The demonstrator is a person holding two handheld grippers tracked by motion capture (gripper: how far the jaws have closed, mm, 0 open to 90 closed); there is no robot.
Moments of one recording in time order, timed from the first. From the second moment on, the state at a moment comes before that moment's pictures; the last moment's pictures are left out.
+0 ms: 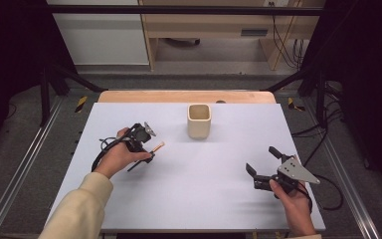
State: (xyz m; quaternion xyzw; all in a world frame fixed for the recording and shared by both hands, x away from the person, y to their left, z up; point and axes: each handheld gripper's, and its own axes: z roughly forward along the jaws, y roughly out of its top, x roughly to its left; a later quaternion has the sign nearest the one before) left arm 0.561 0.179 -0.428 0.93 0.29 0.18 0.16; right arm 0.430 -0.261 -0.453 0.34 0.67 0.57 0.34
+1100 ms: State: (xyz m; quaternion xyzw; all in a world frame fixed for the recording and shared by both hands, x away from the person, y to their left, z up) left arm 0.566 0.176 -0.438 0.94 0.29 0.16 0.13; right arm 0.430 -0.261 -0.454 0.34 0.67 0.57 0.34
